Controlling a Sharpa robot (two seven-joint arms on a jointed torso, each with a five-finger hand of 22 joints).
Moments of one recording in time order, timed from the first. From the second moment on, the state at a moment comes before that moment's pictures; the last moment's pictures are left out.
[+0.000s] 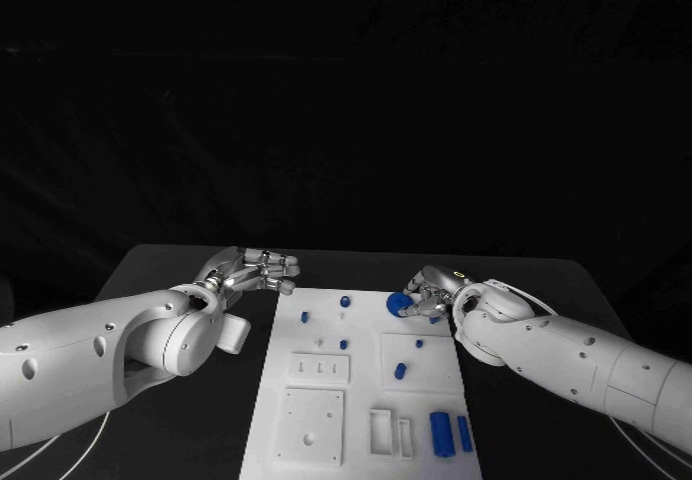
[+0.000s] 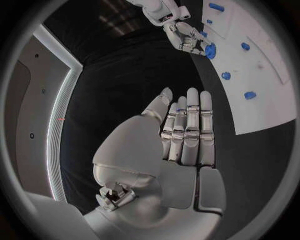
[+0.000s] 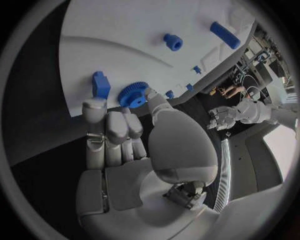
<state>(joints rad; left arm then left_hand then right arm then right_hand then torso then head) 1.42 -0.83 -0.20 1.48 -0.09 -0.38 0.27 1.38 0.06 0.05 -0.21 0.15 1.07 0.13 0.07 0.07 1.24 0.09 0.06 0.06 1.29 0.04 0.22 0.15 0.06 0.93 0.03 0.57 0.43 1.12 -0.61 0.13 1.09 -1.48 -0.29 -0.20 1.28 -0.13 0.09 -0.01 0.28 1.00 0.11 0.06 0.06 1.29 0.01 1.17 1.20 1.45 -0.06 1.13 1.07 0.08 1.47 -0.09 0.68 1.31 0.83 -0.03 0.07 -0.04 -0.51</state>
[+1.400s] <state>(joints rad) 1.42 -0.83 -0.21 1.47 -0.10 -0.38 0.27 1.37 0.05 0.05 -0.21 0.15 1.07 0.13 0.07 0.07 1.24 0.09 0.06 0.06 1.29 0.04 0.22 0.15 0.06 0.93 0.02 0.57 0.43 1.11 -0.58 0.13 1.09 -1.57 -0.33 -0.22 1.28 -0.13 0.16 -0.03 0.24 1.05 0.10 0.06 0.06 1.30 0.01 1.17 1.20 1.45 -0.07 1.13 1.07 0.08 1.47 -0.09 0.70 1.31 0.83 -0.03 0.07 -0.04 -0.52</state>
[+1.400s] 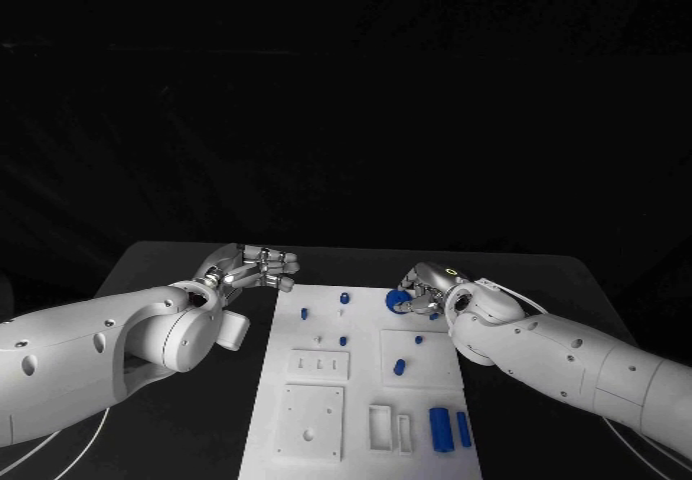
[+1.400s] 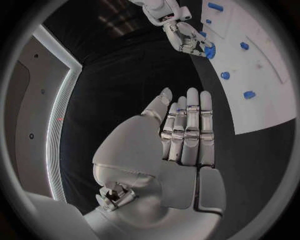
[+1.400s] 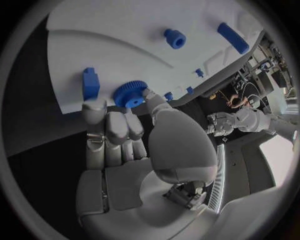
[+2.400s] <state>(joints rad) 1.42 -0.83 -0.21 1.48 -0.10 -0.38 0.26 1.37 0.05 0.05 -0.21 0.15 1.07 0.14 0.07 0.07 1.24 0.09 0.06 0.06 1.29 0.04 0.22 0.15 0.06 0.93 0.03 0.57 0.43 1.11 -0.58 0.13 1.09 -1.58 -0.33 -0.20 1.24 -0.12 0.45 -0.20 0.28 1.06 0.10 0.06 0.06 1.30 0.00 1.17 1.20 1.45 -0.07 1.13 1.07 0.08 1.47 -0.09 0.72 1.31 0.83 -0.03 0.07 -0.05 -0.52</state>
